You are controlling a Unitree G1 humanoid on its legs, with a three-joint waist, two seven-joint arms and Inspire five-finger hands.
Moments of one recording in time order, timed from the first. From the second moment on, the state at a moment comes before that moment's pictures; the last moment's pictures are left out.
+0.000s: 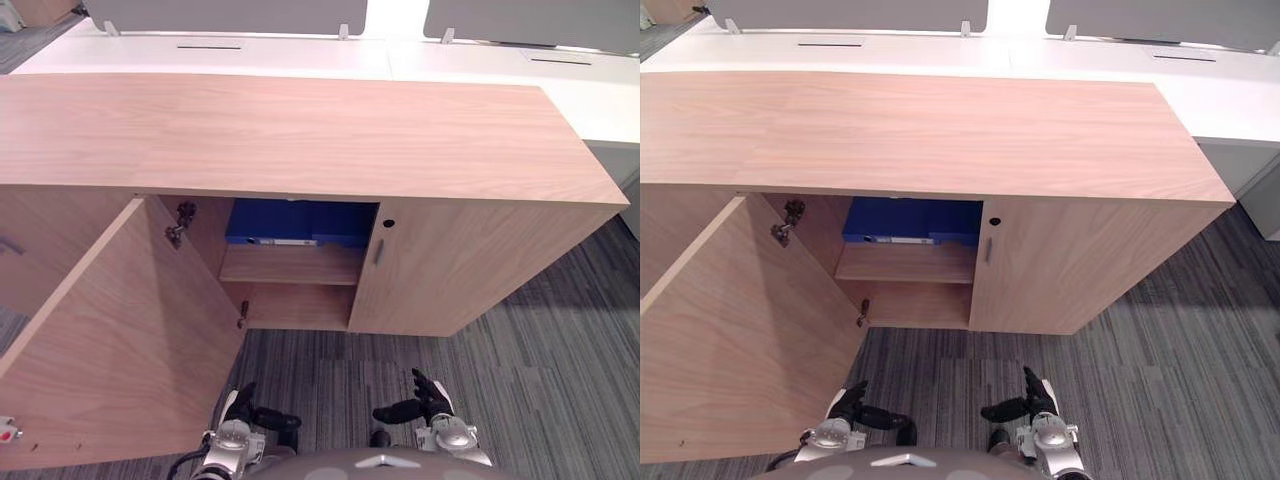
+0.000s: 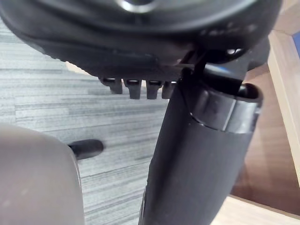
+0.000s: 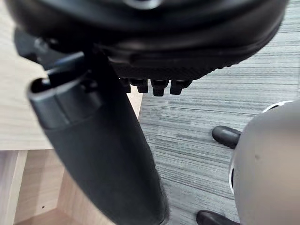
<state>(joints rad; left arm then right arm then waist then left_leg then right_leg) 0.04 0.09 0.02 1.05 0.16 0.00 0.13 0.09 -0.05 -0.03 0.92 -0.10 -0.01 -0.09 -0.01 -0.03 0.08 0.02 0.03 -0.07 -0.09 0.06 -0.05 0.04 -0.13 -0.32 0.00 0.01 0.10</state>
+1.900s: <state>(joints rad) 0.21 0.29 0.53 0.31 -0.27 -0.13 0.19 0.04 -0.10 -0.18 0.86 -0.04 0.01 -0.14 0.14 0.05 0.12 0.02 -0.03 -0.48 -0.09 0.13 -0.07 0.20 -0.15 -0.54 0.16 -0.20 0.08</state>
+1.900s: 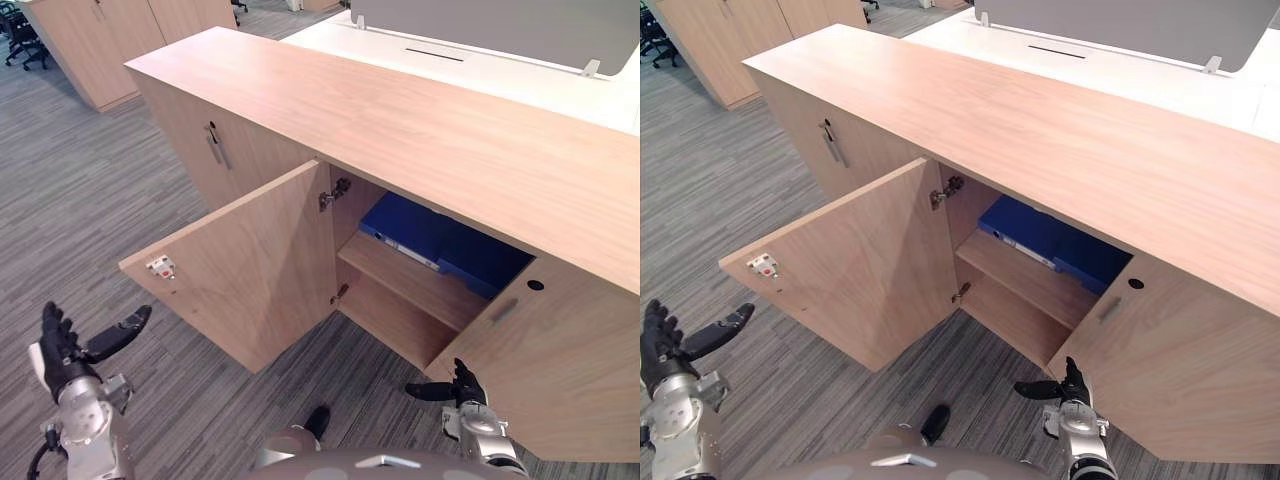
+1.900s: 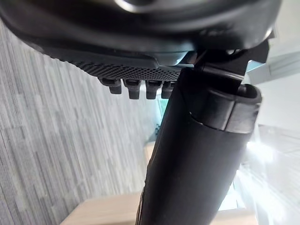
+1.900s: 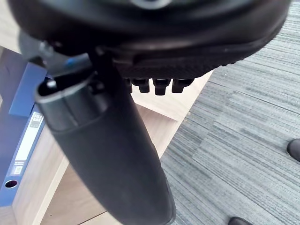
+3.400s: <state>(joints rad) 0.61 0.25 0.10 0.04 -0.34 -0.11 0.00 0.09 -0.13 -0.13 0.91 -0.09 0.02 -0.08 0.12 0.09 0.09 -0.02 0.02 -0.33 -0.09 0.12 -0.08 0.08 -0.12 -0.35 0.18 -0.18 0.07</state>
